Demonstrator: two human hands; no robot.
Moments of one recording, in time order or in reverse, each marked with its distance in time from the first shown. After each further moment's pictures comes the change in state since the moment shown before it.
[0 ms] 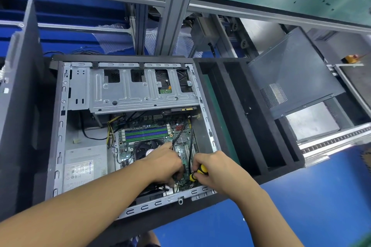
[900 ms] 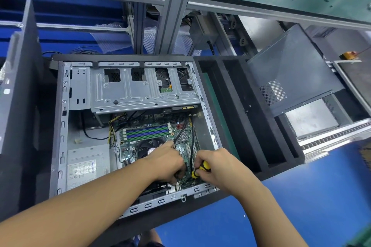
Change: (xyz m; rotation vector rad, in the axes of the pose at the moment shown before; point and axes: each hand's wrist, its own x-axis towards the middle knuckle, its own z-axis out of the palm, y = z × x) left_hand -0.001 0.000 0.000 -0.012 0.006 -0.001; right_hand -0.003 -0.008 -0.006 0.020 0.012 0.052
